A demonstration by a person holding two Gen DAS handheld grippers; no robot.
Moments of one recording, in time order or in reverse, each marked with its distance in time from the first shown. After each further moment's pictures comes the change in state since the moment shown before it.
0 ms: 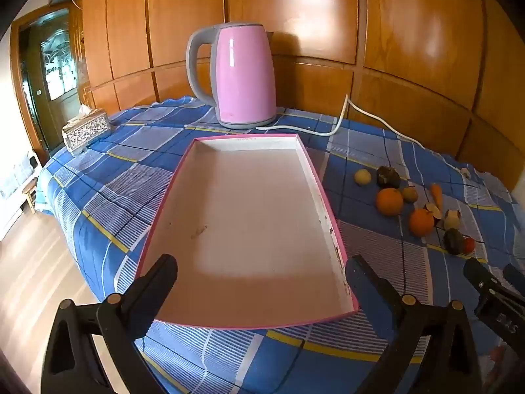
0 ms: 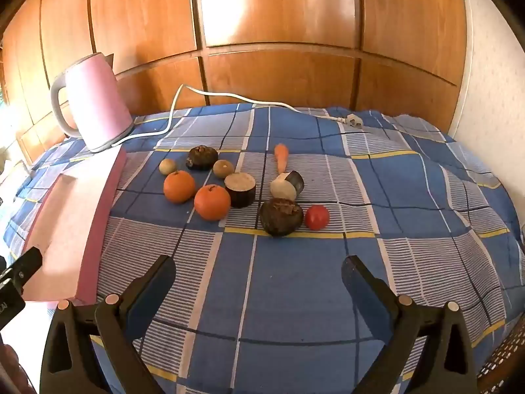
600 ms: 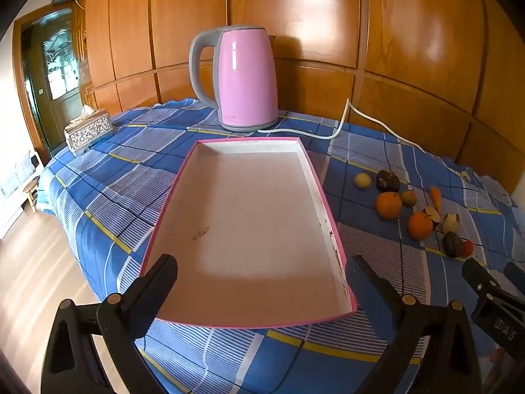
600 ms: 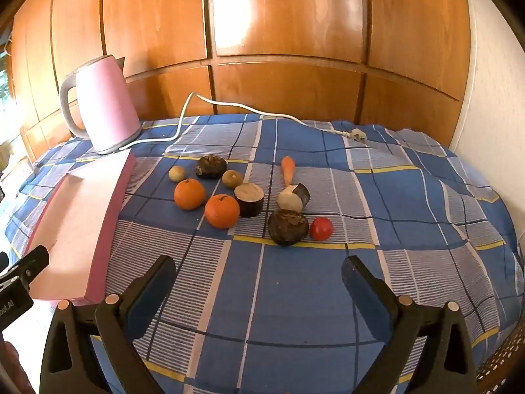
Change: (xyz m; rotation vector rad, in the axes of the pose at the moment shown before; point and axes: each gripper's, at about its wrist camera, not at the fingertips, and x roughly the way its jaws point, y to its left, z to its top) left arm -0.004 0.005 0.000 -0.023 -0.010 -0.010; right arm -0.011 0.013 0.002 -0.049 -0.035 -0.006
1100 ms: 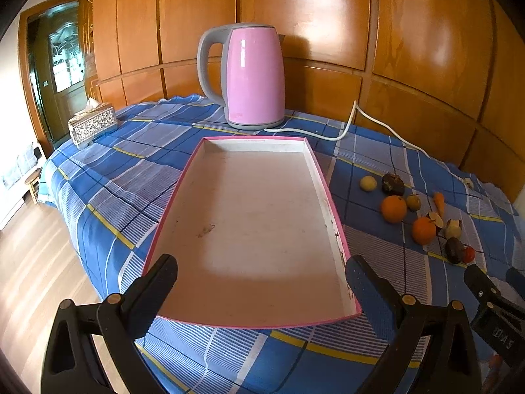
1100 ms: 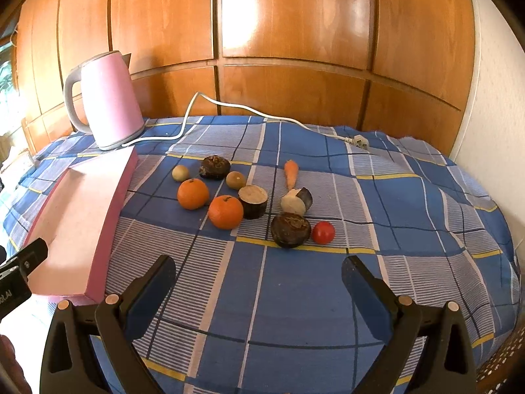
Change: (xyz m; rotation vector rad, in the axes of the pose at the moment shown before) left arm 0.003 0.008 0.002 -0.035 0.009 0.004; right arm -0.002 0.005 0.001 -0.029 -0.010 -0.008
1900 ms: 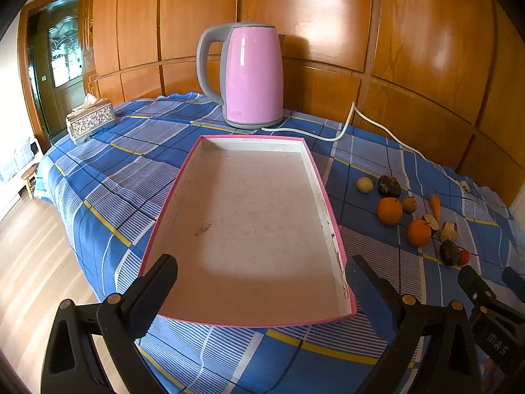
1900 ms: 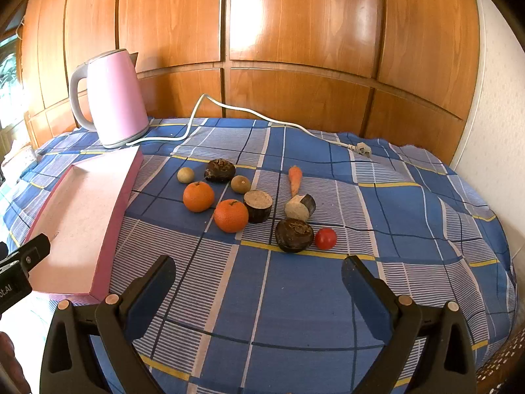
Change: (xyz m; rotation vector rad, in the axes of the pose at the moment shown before) left arm -0.001 -0.001 0.001 -0.014 0.008 -0.017; right arm -0.005 0.007 0.002 -0.031 -0.012 0.000
